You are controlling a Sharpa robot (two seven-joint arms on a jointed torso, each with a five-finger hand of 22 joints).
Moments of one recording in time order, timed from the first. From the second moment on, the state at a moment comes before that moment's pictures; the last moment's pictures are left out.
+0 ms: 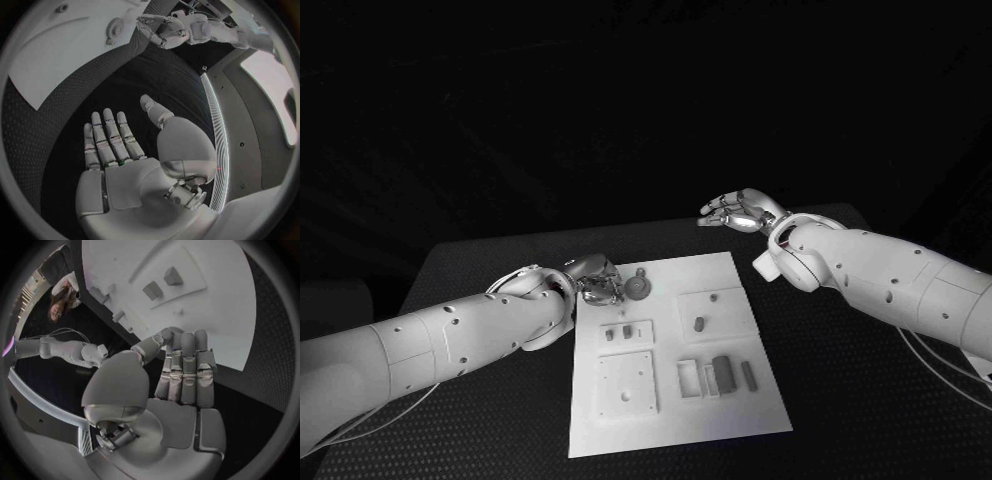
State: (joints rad) left arm 1.16 -0.58 -0.17 1.17 -1.16 -0.30 -0.04; left_hand 1.17 -0.05 0.62 -0.28 0.07 1.02 0.12 0.32 0.52 1.30 0.06 0.09 0.34 1.11 -0.04 0.87 0.62 0.01 1.18 -0.14 0.09 1.24; right arm 1.20 -0.60 -0.03 1.00 -0.72 -0.24 0.23; right_hand 1.00 -0.04 0.51 -0.24 0.06 0.70 0.19 0.24 0.47 0.78 0.23 0.36 0.07 0.58 0.26 0.45 0.30 0.05 0.21 0.23 0.34 1.21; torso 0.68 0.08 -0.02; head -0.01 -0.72
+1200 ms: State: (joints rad) left arm 1.15 -0.58 -0.19 1.18 -1.24 -0.25 -0.06; left_hand 1.17 -0.05 0.62 -0.28 0.07 1.02 0.12 0.32 0.52 1.30 0.06 0.08 0.34 1.11 -0.04 0.87 0.62 0.01 1.18 -0.14 0.09 1.24; right arm 1.20 -0.60 -0.03 1.00 -0.72 -0.24 0.23; right_hand 1.00 -0.04 0.51 -0.24 0.06 0.70 0.19 0.24 0.47 0.78 0.23 0.36 0.07 0.58 0.26 0.44 0.30 0.05 0.21 0.23 0.34 1.21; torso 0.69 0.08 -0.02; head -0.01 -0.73
